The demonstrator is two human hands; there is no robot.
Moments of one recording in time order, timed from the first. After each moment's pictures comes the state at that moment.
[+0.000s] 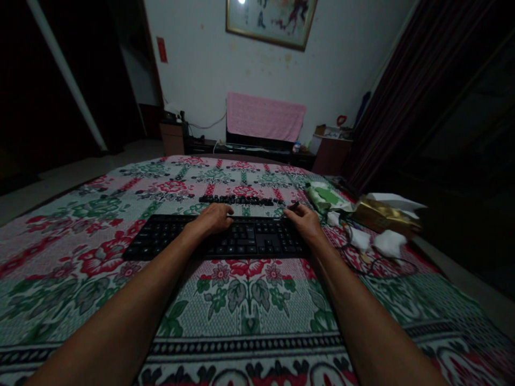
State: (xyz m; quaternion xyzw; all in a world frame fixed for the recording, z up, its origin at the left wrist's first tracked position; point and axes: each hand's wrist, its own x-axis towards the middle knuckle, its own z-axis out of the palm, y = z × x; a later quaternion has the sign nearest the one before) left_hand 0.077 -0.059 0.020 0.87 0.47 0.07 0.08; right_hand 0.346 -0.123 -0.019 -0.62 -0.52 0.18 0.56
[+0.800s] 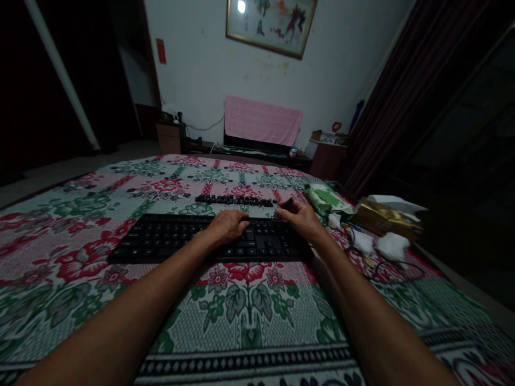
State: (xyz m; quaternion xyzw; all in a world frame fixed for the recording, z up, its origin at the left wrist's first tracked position) left_hand 0.105 -0.074 0.000 0.91 0.39 0.14 0.10; right_hand 0.326 -0.122 0.001 -0.57 -0.59 0.25 0.52
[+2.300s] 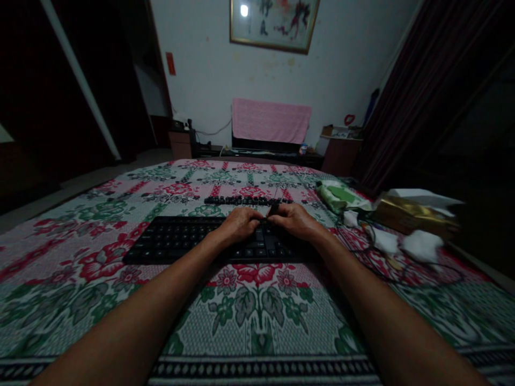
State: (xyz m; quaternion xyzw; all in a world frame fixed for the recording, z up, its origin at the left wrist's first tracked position) left_hand 0.114 -0.067 -0.005 0.89 0.36 0.21 0.16; right_hand 0.299 -0.113 0.005 -0.51 -0.74 0.24 0.37
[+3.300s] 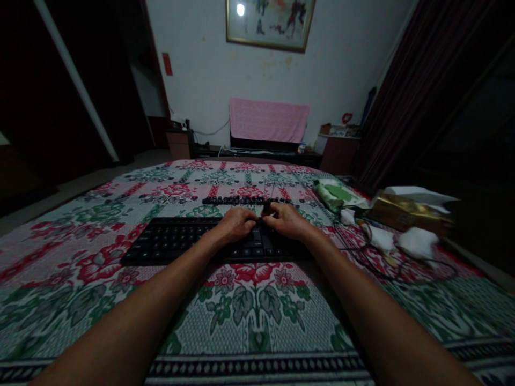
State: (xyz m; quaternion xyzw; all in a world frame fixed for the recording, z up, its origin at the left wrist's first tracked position) left_hand 0.110 -0.068 -0.003 0.90 0.36 0.19 0.14; right_hand 0.286 -0.111 0.005 -0.55 -0.76 0.12 0.32
